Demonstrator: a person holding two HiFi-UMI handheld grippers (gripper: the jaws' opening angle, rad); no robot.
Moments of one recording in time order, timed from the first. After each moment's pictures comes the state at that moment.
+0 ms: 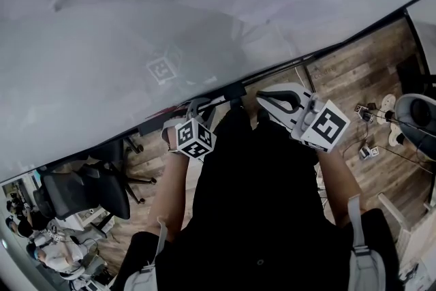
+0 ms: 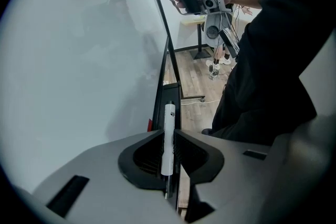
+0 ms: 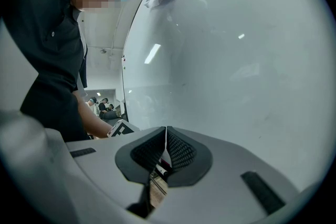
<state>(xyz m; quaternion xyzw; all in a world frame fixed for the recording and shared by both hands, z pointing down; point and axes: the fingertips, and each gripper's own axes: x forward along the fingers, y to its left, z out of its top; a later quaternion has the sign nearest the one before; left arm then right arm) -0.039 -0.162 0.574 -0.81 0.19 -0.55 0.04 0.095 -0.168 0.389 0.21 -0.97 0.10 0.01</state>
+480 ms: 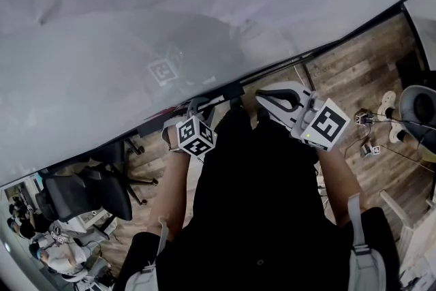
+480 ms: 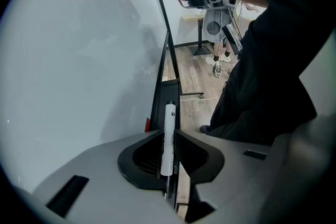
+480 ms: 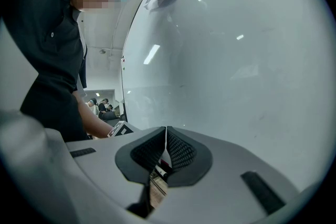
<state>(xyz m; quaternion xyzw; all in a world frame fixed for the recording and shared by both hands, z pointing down) -0.039 -0.162 0.578 -0.80 0.19 -0.57 0.03 0.100 -0.166 0.389 0.22 -0.97 0.10 0.02</state>
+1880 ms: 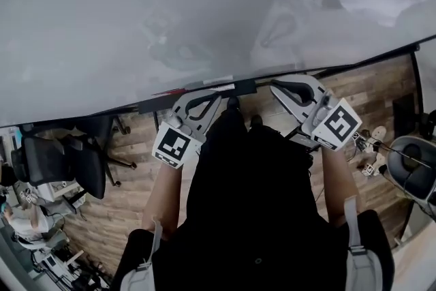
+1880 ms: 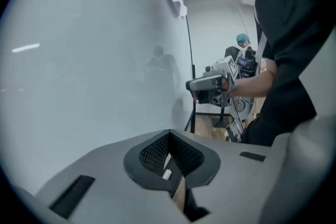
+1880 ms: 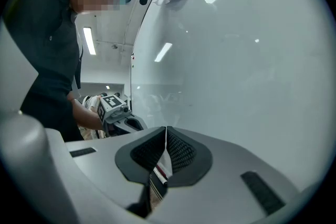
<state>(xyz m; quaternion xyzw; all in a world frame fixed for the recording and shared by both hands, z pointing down) -0.021 -0.157 0.409 -0.92 0.34 -0.20 -0.02 0.089 -0.176 0.363 0.17 -0.98 0.04 0.04</state>
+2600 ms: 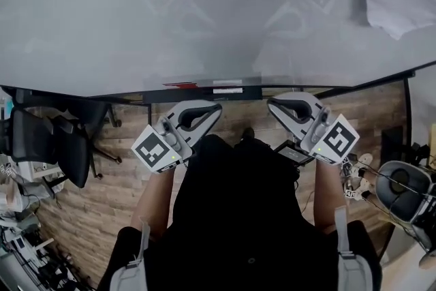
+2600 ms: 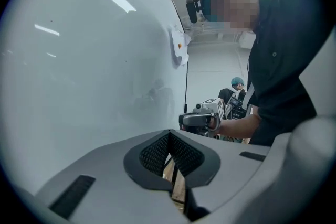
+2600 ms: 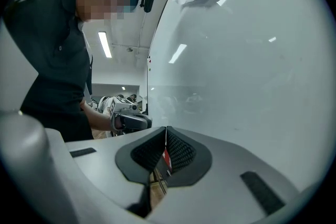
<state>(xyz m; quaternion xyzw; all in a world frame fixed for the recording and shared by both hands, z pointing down) -0.043 -0.108 0.328 -0.95 0.32 -0.01 -0.06 0.053 -0.132 0.329 0.09 -1.00 0.02 0.03</state>
